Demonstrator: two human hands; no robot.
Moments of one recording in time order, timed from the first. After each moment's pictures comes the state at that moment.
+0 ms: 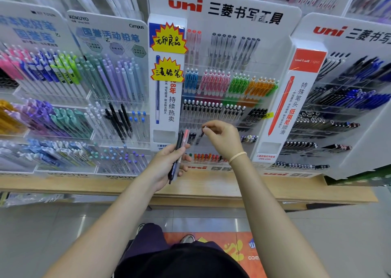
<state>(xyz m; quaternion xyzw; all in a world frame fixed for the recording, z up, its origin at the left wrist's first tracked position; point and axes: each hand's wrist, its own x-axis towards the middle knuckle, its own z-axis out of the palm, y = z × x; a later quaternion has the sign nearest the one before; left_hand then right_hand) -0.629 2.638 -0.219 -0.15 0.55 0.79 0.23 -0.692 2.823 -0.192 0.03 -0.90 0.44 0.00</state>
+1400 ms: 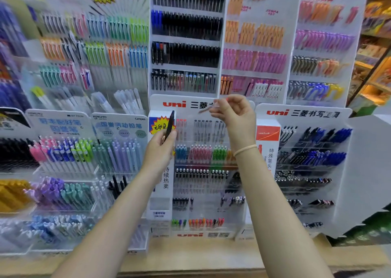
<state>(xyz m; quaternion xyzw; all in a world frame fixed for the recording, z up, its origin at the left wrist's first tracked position) -0.711 2.645 -0.046 -0.04 0.72 0.69 -0.08 -0.743 2.826 0.020 0.10 -0.59 0.77 0.20</state>
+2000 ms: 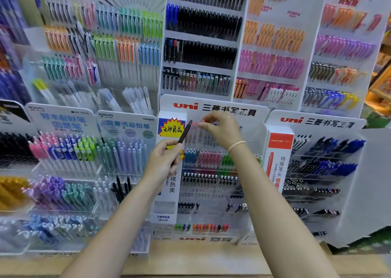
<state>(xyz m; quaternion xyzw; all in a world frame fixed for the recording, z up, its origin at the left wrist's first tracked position) -0.722 2.620 -0.070 -0.03 0.64 0.77 -0.01 -0.809 2.797 -0.013 0.15 -0.90 0.37 0.16</state>
